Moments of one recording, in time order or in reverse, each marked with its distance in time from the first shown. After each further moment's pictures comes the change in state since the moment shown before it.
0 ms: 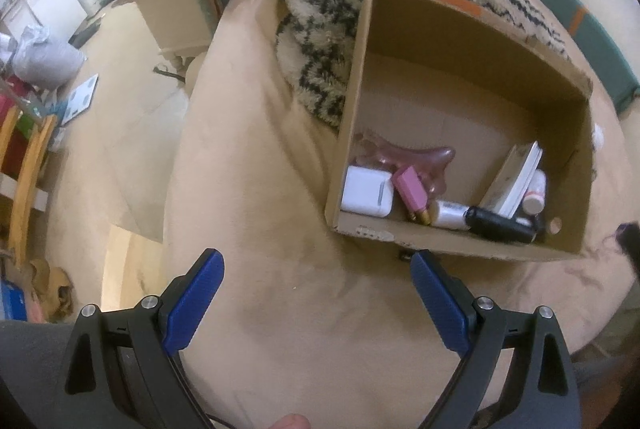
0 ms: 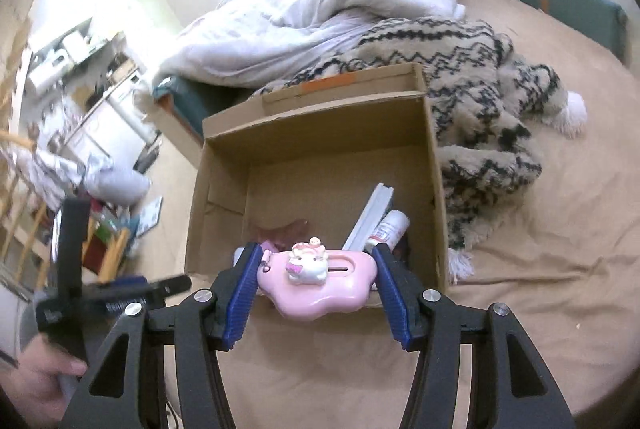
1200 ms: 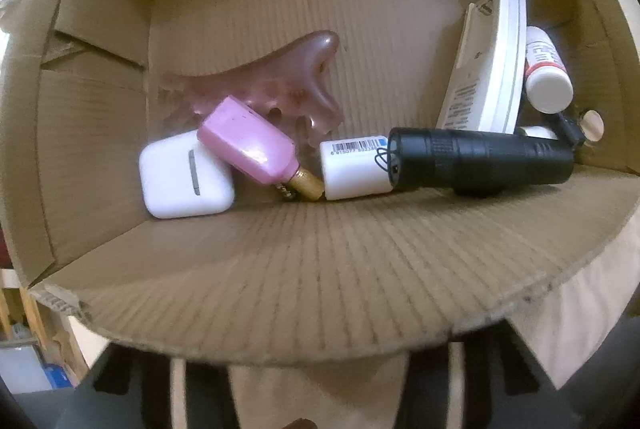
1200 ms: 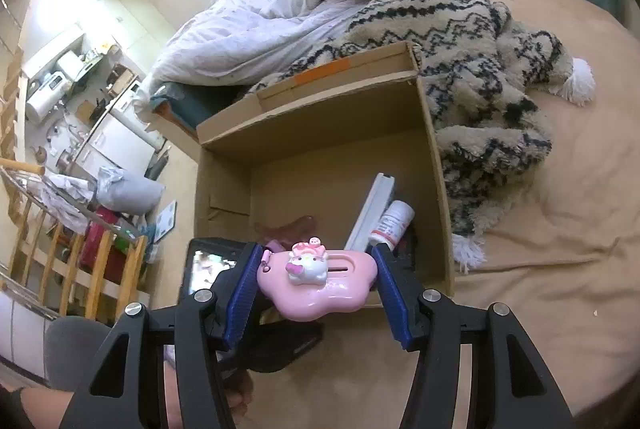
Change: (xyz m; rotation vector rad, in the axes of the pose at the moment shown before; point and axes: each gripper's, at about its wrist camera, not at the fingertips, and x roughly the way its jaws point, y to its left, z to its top) left arm 0.113 -0.108 -0.009 0.321 0.125 -0.007; right arm 0.008 -0.016 0.011 0.061 0.059 0.053
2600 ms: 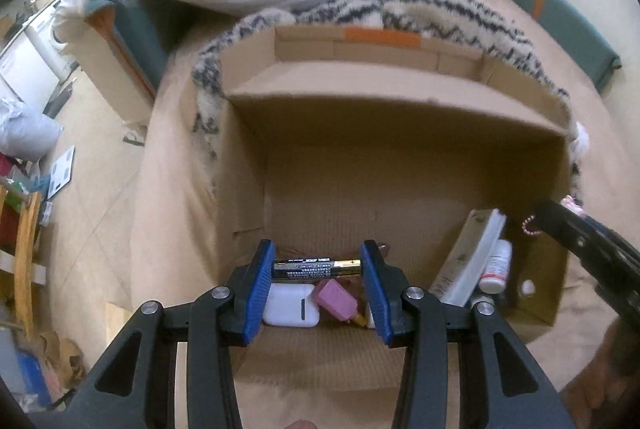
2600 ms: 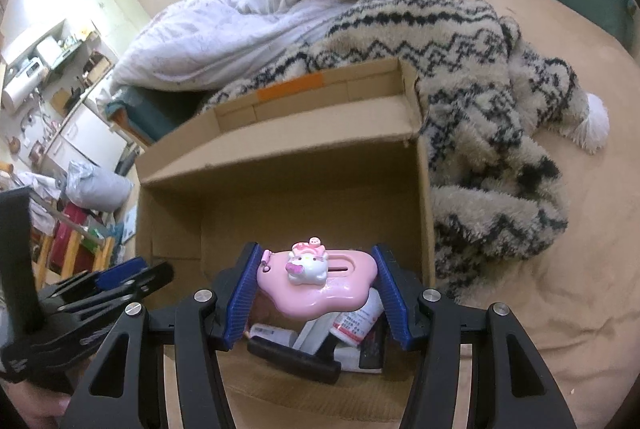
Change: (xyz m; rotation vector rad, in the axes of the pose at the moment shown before) left arm -0.107 0.052 0.069 -0.162 -0.228 0.014; right arm 0.067 -0.013 0.064 -0.051 0.036 -0.105
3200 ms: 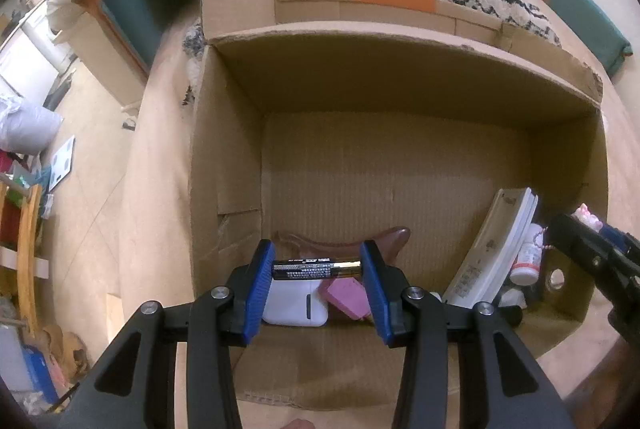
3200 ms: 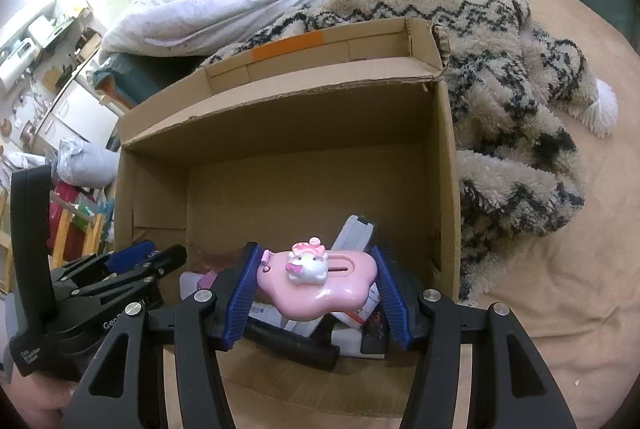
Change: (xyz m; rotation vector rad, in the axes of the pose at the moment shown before) left arm 0.029 0.002 -0.011 0.012 0.055 0.023; right arm 0.021 0.004 -0.013 -0.019 0.082 -0.027
